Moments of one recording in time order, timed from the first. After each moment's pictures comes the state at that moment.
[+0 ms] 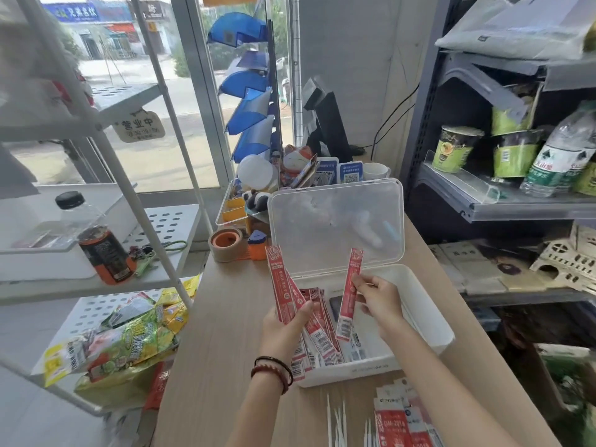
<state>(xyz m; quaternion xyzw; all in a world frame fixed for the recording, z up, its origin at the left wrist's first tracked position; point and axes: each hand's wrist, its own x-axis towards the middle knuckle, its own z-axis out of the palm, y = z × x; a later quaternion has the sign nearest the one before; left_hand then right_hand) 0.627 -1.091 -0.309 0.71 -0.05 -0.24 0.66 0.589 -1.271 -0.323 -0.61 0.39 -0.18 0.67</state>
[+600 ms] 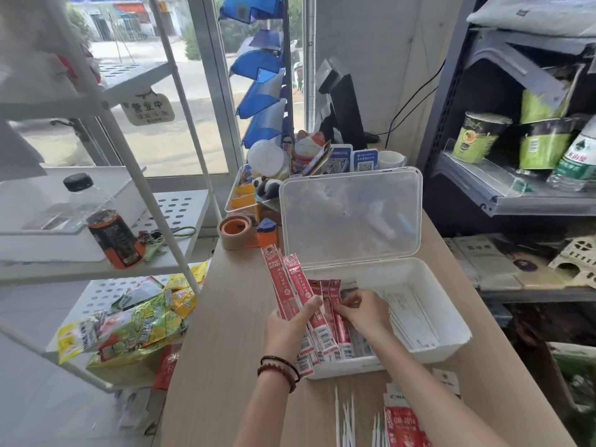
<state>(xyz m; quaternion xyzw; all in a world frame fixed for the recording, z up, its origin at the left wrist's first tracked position) 0.630 -1.087 -0.321 0.68 0.04 -0.27 0.68 0.601 -1.243 -0.362 -0.82 0.37 -0.07 0.42</state>
